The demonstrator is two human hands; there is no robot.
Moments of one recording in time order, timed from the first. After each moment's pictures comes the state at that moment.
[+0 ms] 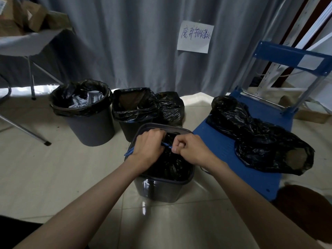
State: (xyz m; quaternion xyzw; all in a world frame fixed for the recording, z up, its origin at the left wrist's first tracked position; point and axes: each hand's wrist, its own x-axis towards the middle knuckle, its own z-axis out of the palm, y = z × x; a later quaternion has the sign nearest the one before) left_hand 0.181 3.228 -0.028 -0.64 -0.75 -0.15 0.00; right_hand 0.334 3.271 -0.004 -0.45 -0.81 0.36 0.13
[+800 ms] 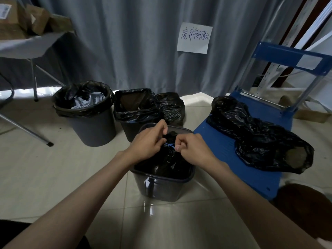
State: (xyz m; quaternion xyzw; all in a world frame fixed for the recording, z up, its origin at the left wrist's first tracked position) left_hand 0.155 3.220 -0.023 -0.71 -0.64 -0.26 -0.12; right_hand 0.337 3.267 -0.009 -0.46 -0.83 0.28 0.15
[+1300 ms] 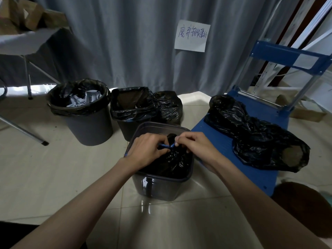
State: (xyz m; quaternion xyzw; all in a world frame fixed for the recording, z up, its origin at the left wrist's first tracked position) left_hand 0.164 3.218 -0.046 -0.70 -0.67 -0.22 -0.05; right_hand 0.352 3.272 -0.010 -0.43 -0.69 0.54 0.24
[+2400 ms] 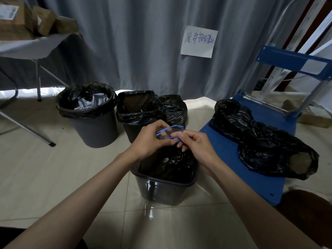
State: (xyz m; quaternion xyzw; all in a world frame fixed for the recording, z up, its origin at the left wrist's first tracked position) left_hand 0.156 3.219 -0.008 -0.61 -0.63 -0.42 -0.24; right_hand 0.330 3.275 -0.020 -0.34 -0.65 0.58 0.36
